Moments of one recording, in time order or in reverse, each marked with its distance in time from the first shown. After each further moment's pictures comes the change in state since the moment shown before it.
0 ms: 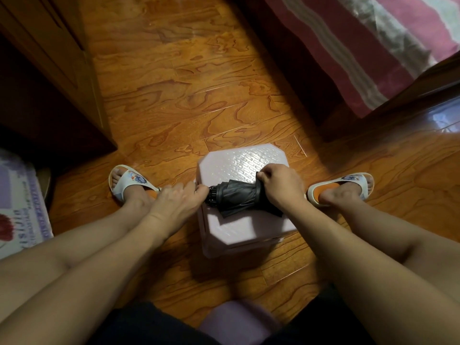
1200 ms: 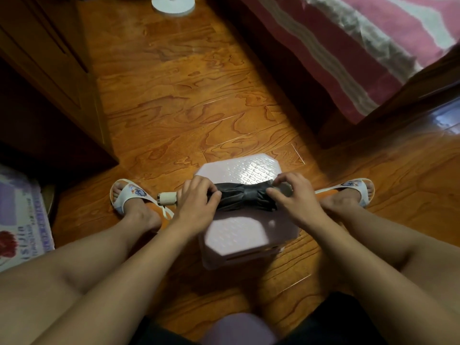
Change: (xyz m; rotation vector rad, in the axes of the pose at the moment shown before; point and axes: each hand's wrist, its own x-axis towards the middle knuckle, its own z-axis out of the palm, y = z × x) left_hand 0.049 0.044 -0.035 -0.822 -0.045 -0.552; right_hand -0.015 0.059 -0.022 0.367 -0.009 -0.187
